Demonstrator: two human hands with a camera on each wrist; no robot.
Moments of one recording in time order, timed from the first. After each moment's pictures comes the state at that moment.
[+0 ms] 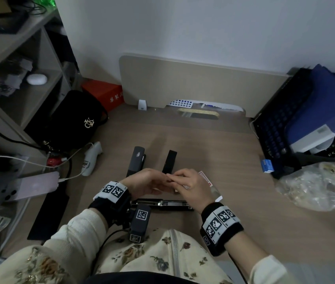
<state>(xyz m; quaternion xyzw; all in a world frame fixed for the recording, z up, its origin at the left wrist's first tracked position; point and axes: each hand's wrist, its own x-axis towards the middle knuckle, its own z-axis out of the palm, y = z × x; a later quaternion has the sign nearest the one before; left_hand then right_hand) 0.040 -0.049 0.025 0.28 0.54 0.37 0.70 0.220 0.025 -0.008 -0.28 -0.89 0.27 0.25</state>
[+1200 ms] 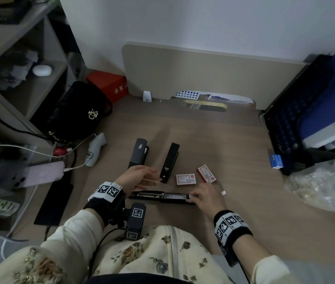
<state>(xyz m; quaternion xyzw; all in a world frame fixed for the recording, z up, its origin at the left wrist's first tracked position) 0.040 -0.064 0.010 0.17 0.70 0.37 0.58 0.276 0.039 -0.064 -0.38 -0.89 0.26 0.02</state>
